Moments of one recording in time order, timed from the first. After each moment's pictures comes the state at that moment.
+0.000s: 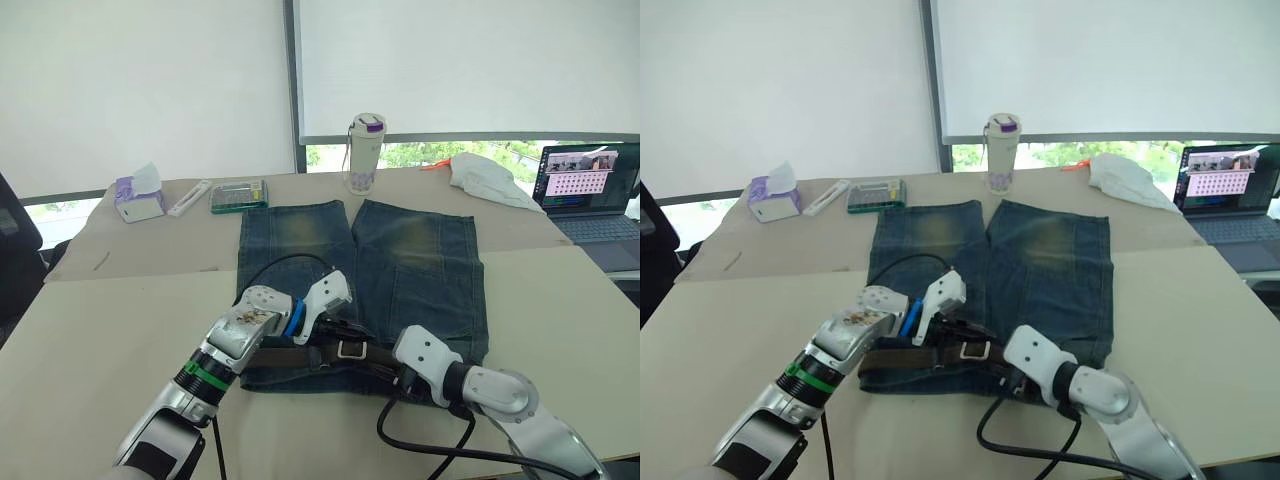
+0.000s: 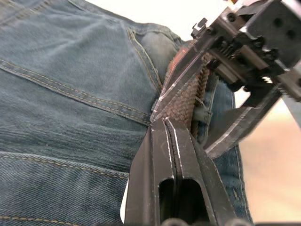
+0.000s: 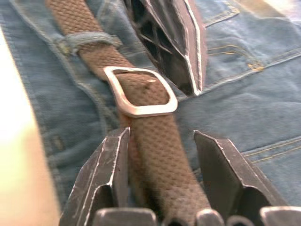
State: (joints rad) left arm -0.65 0.35 -0.43 0.09 -0.25 0.55 -1.12; right arm 0.06 -0.63 0.21 -0.68 0.05 0.59 0.64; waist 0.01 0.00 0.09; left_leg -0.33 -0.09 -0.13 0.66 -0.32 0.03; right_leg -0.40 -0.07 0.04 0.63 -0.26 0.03
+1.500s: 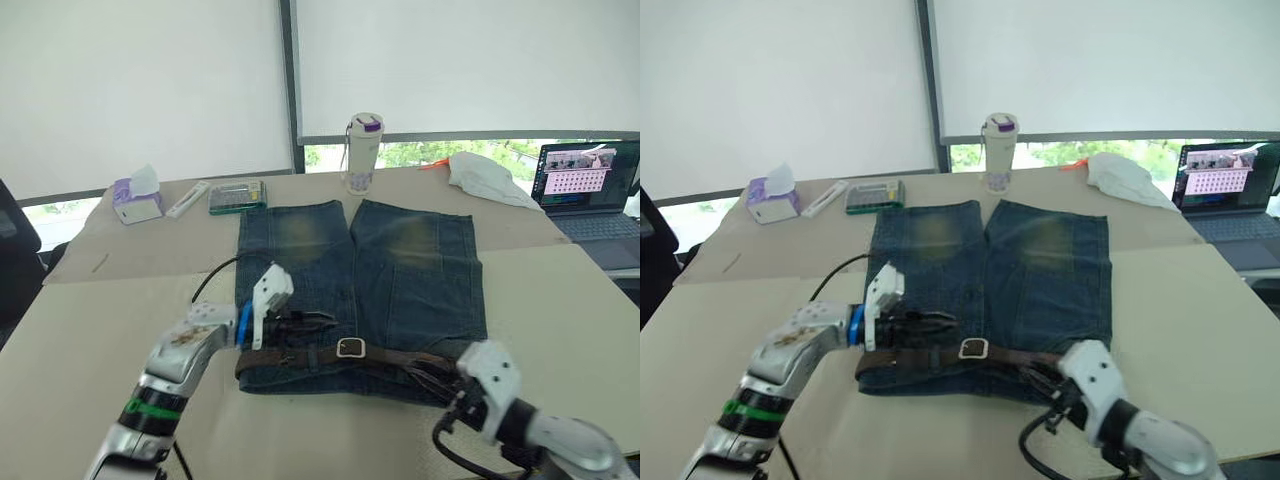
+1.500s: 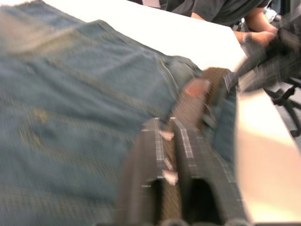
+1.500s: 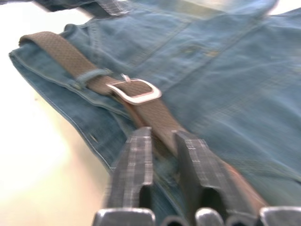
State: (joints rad) left arm -0.34 0.51 -0.11 -0.15 -0.44 0.53 -1.11; right arm 0.47 -0.57 -0.26 -0.91 0.39 0.60 0.63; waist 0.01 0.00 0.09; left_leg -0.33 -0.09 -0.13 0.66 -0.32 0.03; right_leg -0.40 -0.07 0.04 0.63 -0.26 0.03
